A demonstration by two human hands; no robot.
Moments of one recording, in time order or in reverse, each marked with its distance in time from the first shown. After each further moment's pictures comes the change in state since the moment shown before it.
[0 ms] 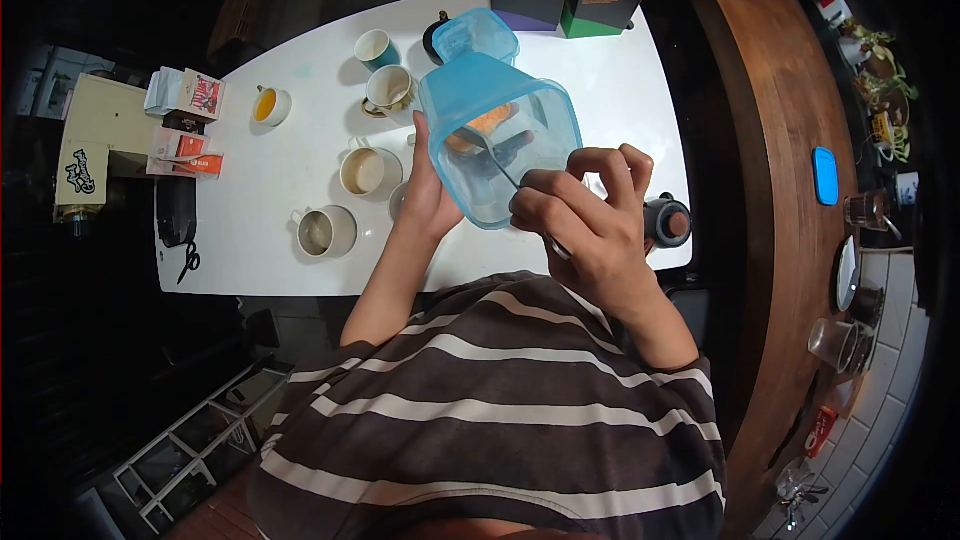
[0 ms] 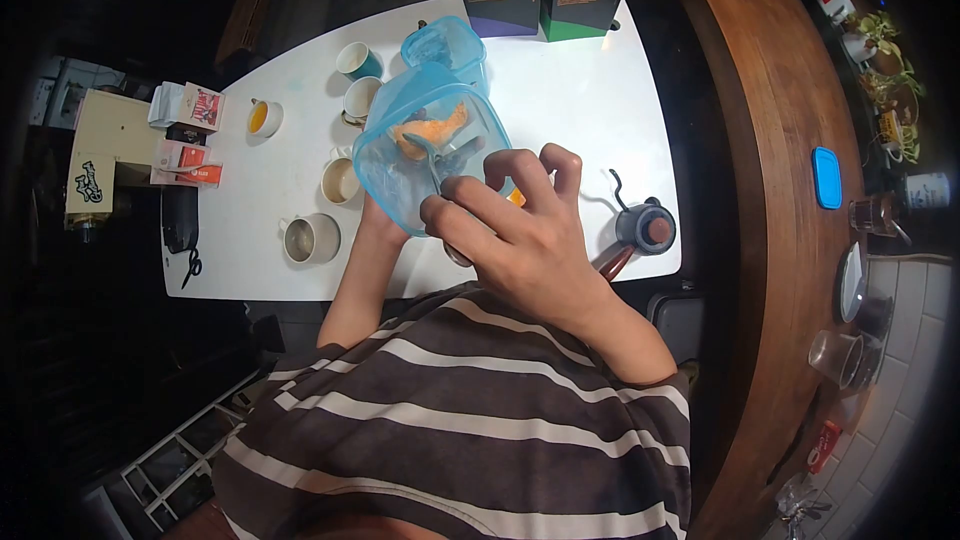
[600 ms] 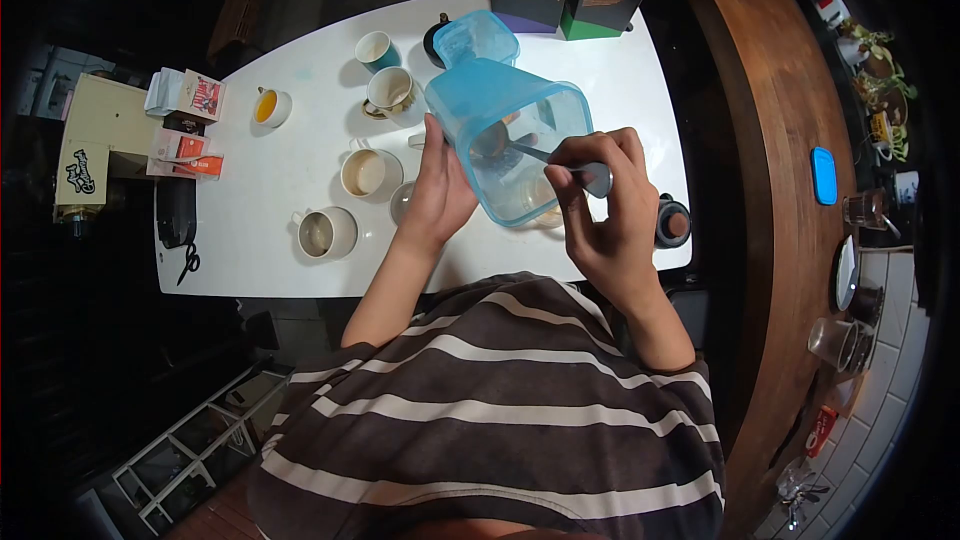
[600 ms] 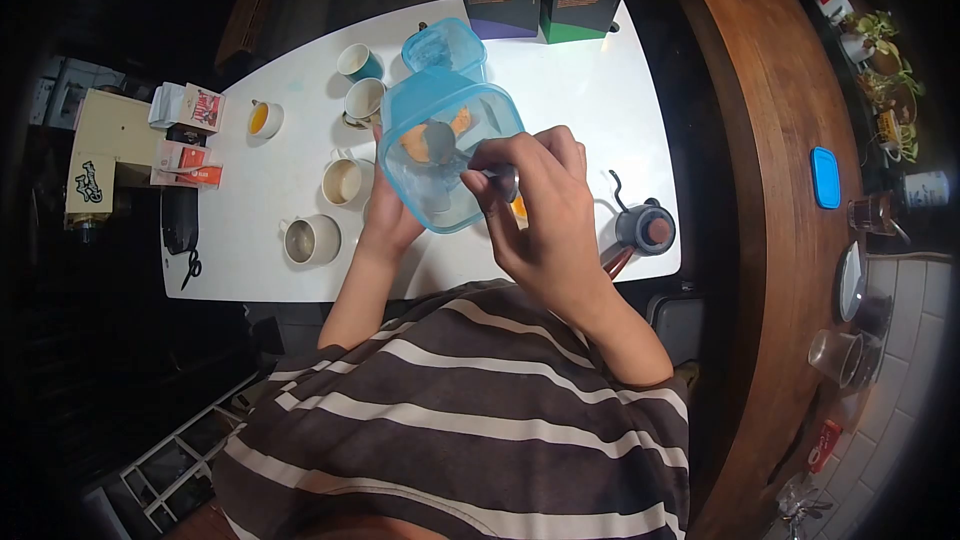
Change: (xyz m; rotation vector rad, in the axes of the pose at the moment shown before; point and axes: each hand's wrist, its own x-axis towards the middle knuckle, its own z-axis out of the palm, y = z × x) left_hand -0.011 -0.001 0.020 0.285 -0.020 0.132; right_hand 0.002 0.011 0.005 0.363 0.107 0.325
